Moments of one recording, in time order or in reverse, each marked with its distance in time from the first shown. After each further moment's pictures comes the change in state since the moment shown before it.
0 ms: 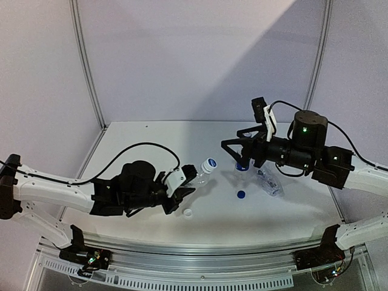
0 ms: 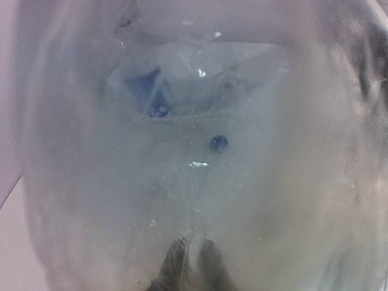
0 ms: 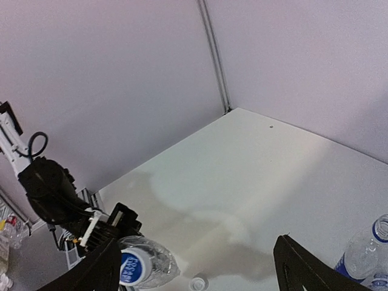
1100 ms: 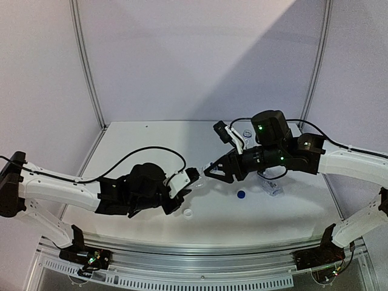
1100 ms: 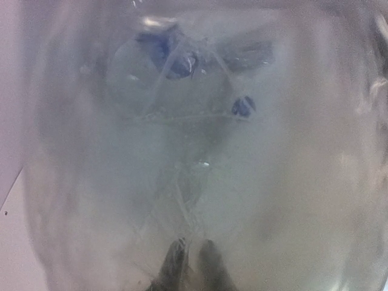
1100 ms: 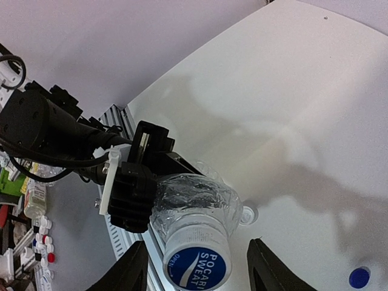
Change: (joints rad) left arm 0.000 0.059 0.039 -0.112 -0.113 0.004; right arm 0.000 0.267 0.195 -0.322 -0.302 0.064
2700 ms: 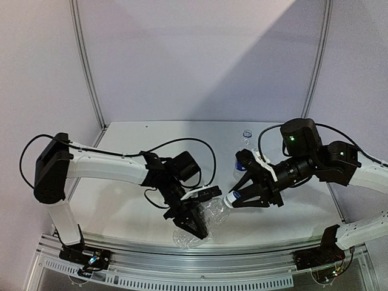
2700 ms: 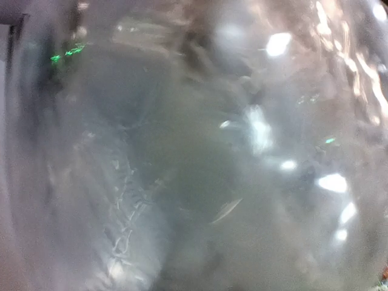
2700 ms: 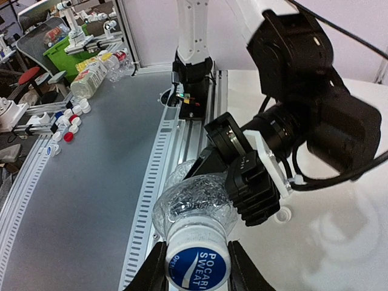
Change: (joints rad) left arm 0.114 0.427 0.474 -0.660 1.590 0.261; right arm 0.035 -0.267 -0.108 -0.198 -0.284 -0.581
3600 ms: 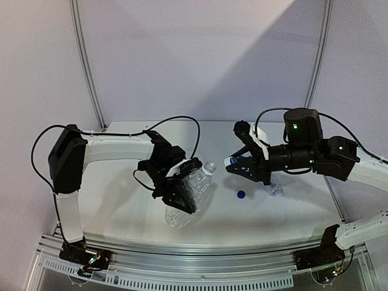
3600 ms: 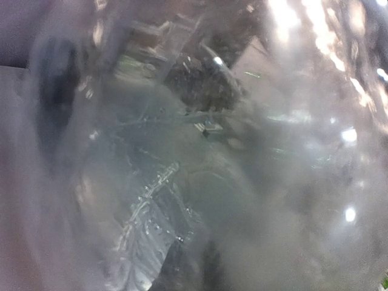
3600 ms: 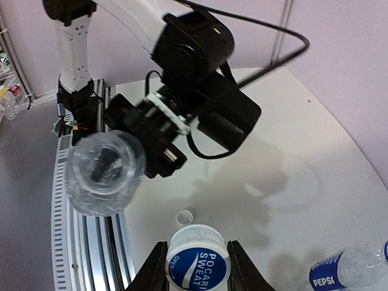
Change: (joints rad) left arm 0.182 0.156 0.267 -0.811 0.182 0.787; right arm -0.026 0.021 0.041 0.132 0.356 0.066
